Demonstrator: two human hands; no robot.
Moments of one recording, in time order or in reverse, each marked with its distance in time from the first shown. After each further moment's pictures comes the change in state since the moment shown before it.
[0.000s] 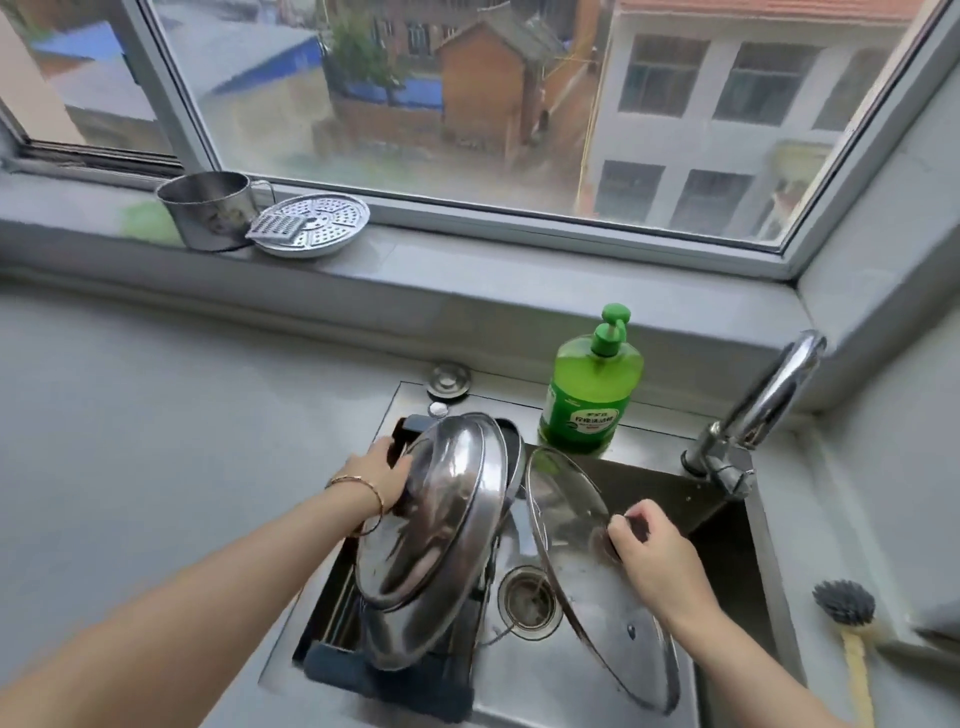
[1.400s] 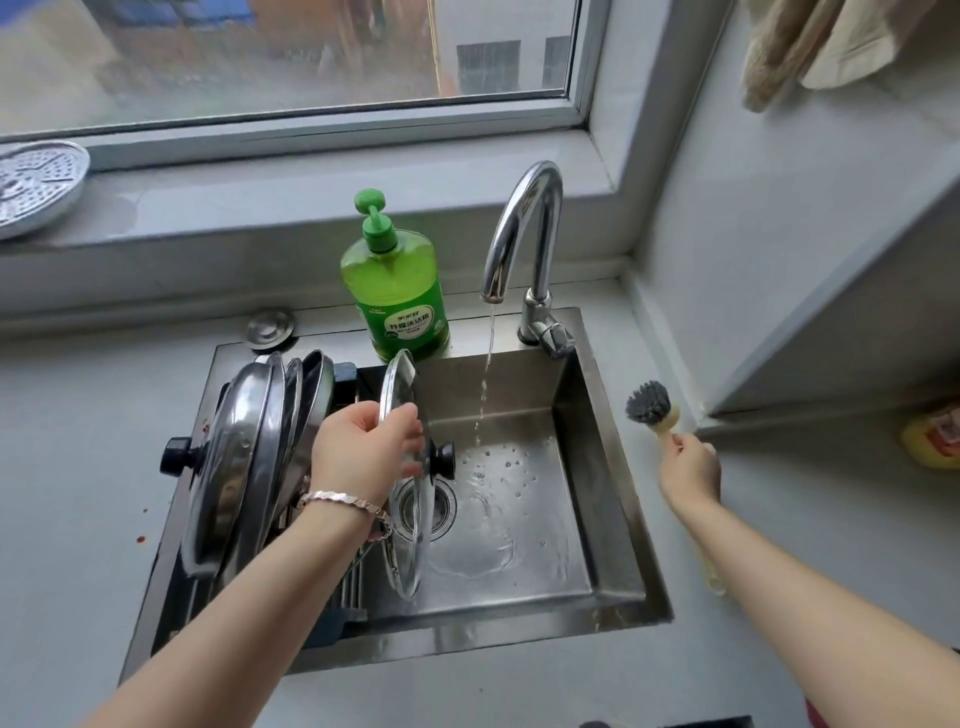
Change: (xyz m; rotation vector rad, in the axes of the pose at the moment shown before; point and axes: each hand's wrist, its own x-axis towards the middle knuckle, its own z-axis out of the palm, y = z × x) left_hand -0.156 0.165 0.071 -0.872 0.002 0.189; right_hand 0.021 0.224 -0.092 -0.001 0.443 0.474
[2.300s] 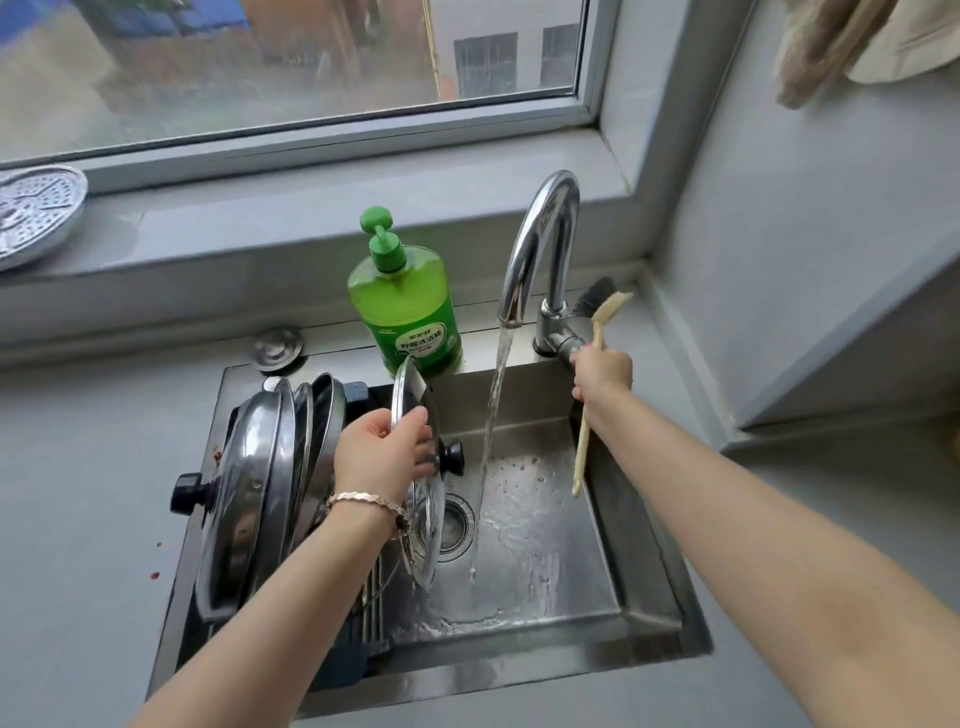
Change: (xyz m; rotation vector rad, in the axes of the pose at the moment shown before) left_hand 0.042 -0.001 0.009 -0.072 0.004 -0.083; right_hand 0.002 -0.167 0.036 0.685 -0.173 0.215
